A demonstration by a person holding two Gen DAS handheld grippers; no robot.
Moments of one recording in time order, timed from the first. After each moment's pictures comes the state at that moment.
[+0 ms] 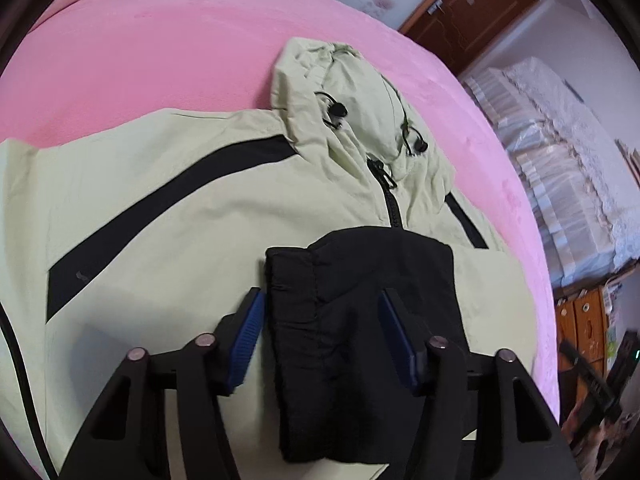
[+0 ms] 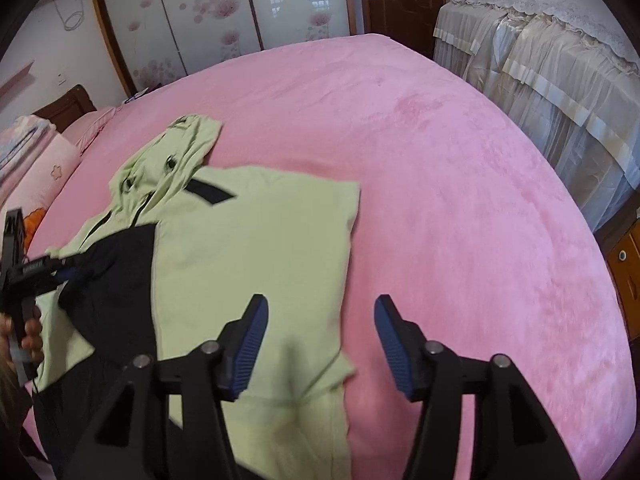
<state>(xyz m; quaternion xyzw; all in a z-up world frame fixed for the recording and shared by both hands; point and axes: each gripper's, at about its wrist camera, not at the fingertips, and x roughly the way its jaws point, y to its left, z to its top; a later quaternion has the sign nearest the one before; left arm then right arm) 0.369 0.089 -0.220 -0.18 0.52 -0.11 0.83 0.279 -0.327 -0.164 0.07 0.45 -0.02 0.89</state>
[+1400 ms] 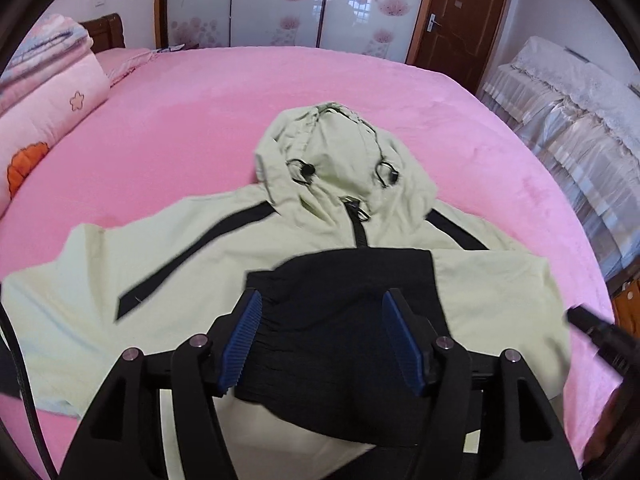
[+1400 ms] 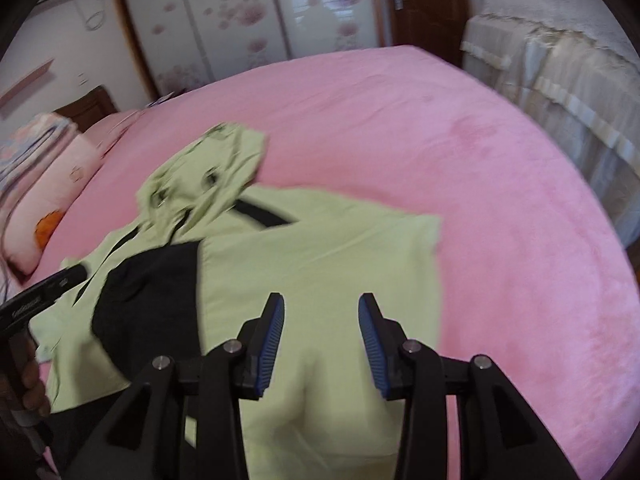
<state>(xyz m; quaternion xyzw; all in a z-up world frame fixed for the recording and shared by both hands) 0.322 0.017 -0.147 -0.06 0.44 -0.01 0.90 0.308 -0.256 -0.169 0.07 0.44 0.04 0.90</state>
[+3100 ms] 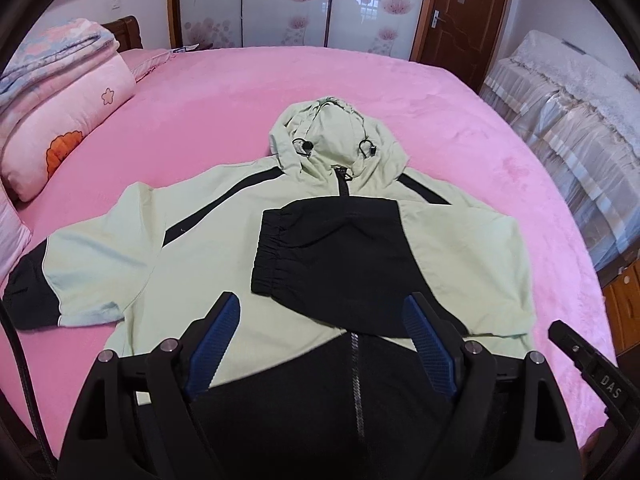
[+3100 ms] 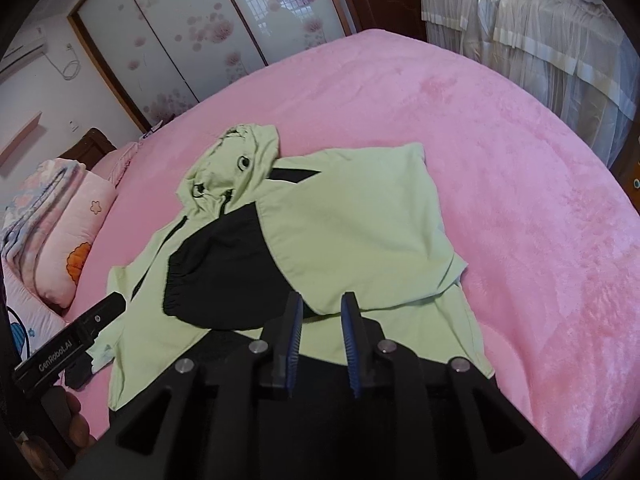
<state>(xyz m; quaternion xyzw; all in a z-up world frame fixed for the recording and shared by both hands) 0.211 -0.006 -0.092 -0.05 0.45 0.01 0.89 0.180 -0.234 -0.123 0.18 0.43 -0.01 0.88</state>
